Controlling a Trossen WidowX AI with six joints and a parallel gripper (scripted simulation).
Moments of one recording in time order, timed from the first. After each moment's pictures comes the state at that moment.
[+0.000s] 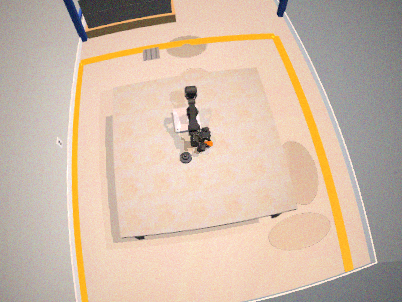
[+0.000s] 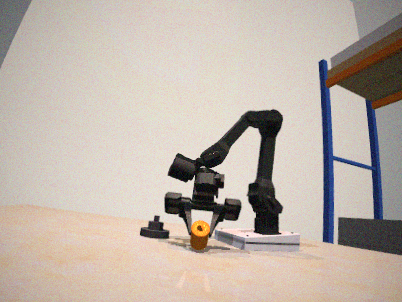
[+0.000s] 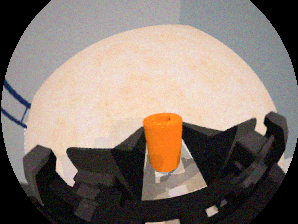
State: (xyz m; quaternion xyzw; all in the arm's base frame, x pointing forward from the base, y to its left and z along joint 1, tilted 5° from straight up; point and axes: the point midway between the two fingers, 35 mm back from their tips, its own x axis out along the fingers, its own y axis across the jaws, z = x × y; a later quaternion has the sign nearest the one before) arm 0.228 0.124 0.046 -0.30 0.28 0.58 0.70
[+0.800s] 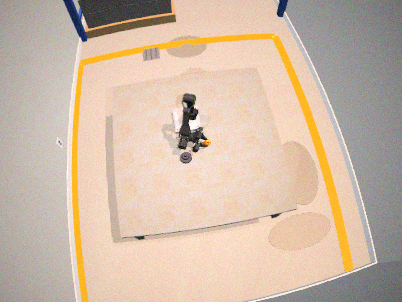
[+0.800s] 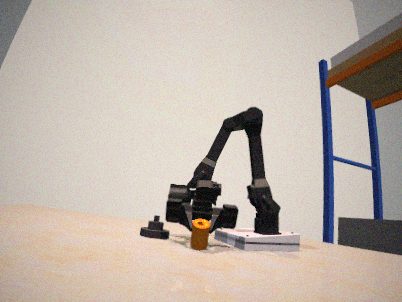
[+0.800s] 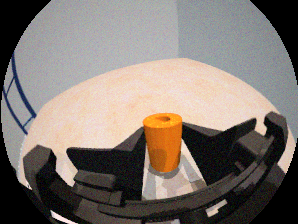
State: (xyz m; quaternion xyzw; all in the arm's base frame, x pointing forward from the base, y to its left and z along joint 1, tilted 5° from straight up) arm 0.223 0.098 0.040 -0.18 0.14 0.63 0.74
